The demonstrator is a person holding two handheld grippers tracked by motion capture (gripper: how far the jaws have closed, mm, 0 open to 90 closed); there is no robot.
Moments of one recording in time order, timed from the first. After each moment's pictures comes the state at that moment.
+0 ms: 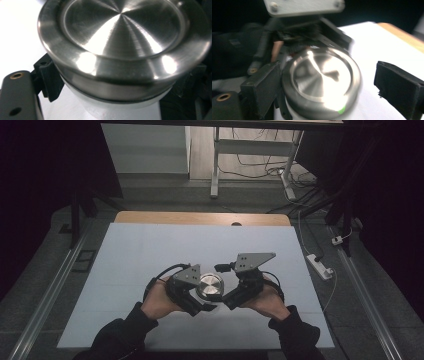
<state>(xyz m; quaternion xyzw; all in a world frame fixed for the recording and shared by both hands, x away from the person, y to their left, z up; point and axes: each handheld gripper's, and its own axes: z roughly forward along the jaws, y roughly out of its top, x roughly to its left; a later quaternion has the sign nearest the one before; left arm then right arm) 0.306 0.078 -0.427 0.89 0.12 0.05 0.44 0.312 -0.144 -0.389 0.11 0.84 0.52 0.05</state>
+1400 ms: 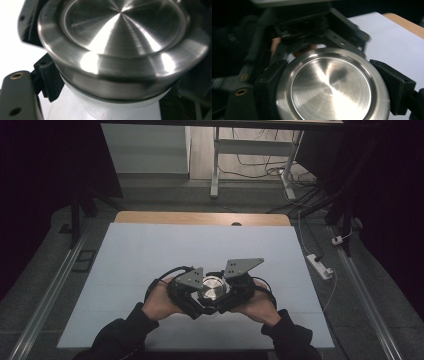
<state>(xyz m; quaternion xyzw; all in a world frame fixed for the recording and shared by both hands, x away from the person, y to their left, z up) 0.297 0.067 -0.429 0.90 0.05 0.02 0.44 0.303 -0.127 -0.402 0.08 0.86 0.51 0.01</state>
